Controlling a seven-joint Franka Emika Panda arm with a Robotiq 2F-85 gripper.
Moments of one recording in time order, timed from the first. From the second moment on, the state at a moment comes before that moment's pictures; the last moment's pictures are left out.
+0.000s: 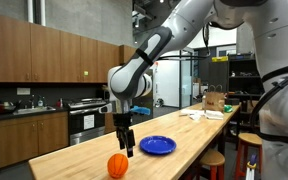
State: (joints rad) arm 0.13 0.14 0.12 -2.29 -0.02 2.31 -0.93
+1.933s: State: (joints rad) arm 0.10 0.25 0.15 -2.14 -0.16 2.28 -1.12
